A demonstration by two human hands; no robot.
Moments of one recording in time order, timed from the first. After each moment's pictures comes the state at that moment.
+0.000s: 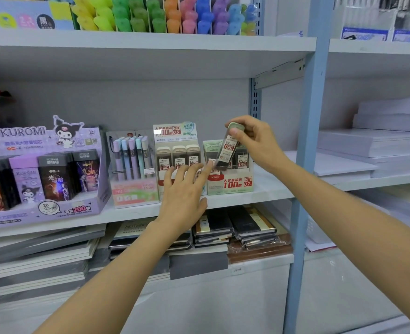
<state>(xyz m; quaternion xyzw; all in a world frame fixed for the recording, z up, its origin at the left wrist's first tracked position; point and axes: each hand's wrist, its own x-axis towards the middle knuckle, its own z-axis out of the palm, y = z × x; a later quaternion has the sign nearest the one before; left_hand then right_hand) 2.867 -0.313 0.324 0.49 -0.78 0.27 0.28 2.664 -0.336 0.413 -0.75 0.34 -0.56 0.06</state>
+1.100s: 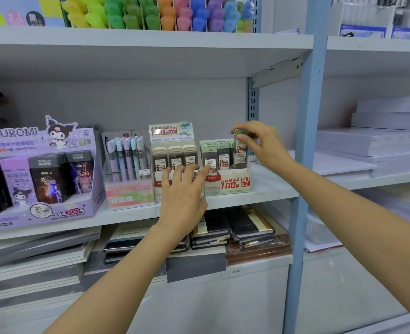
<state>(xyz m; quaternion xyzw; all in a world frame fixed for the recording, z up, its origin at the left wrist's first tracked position) 2.856 -0.314 0.321 0.50 -0.76 0.27 0.30 2.635 -0.354 0.407 -0.77 0.39 -0.50 -0.09</state>
